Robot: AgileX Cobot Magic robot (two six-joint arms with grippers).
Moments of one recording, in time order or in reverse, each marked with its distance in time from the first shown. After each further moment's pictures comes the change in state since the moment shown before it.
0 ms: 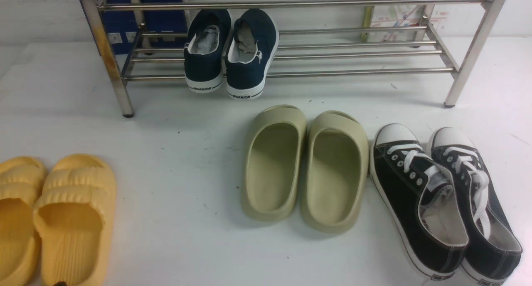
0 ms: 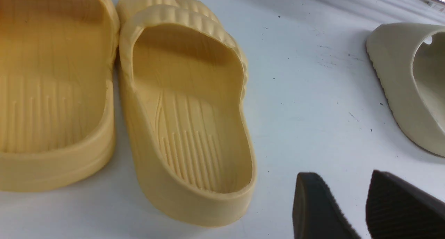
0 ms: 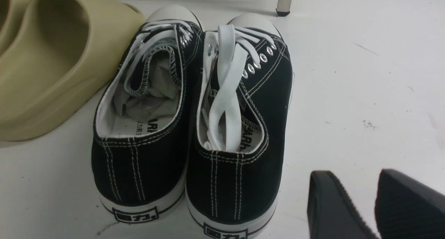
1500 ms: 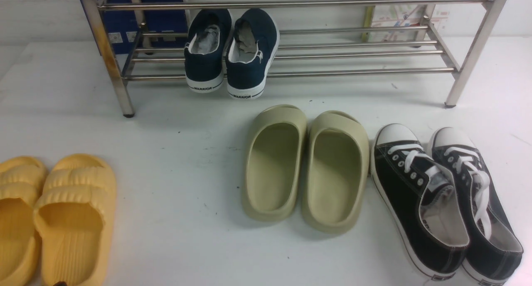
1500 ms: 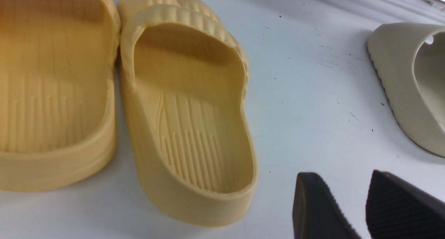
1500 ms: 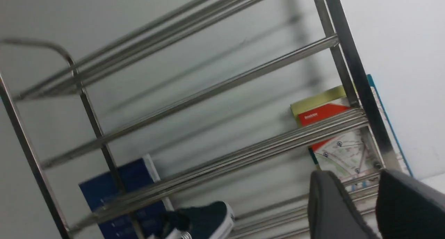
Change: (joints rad) right arm 0.000 0.005 -0.110 0.115 -0.598 0.375; left arm 0.000 0.000 0.000 0.000 0.000 0.000
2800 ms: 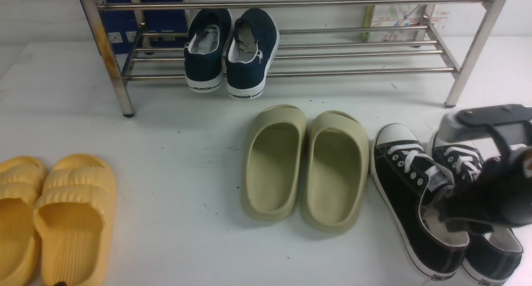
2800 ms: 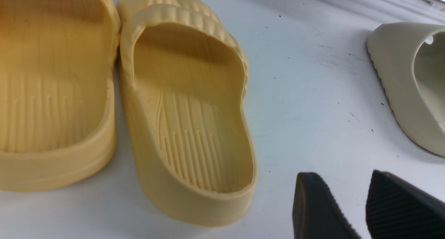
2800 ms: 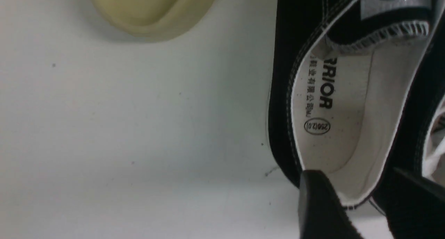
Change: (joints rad) right arm 0.352 1.317 -0.811 0.054 1.085 -0.266; left arm 0.000 0.000 0.000 0.000 0.000 0.000
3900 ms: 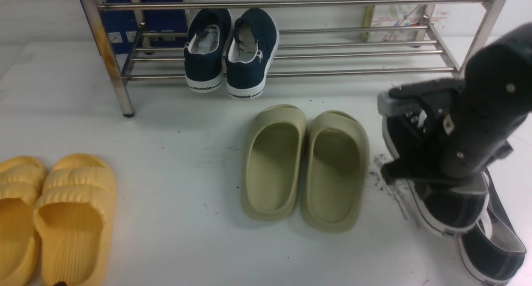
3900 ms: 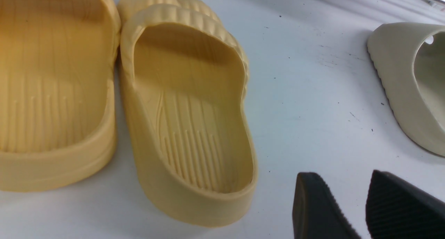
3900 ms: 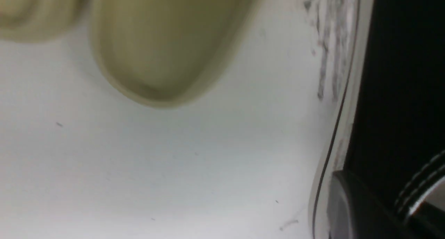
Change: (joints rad) right arm 0.057 0.253 -0.350 -0.034 0.178 0.017; left arm 0.000 0.000 0.000 0.000 0.000 0.000
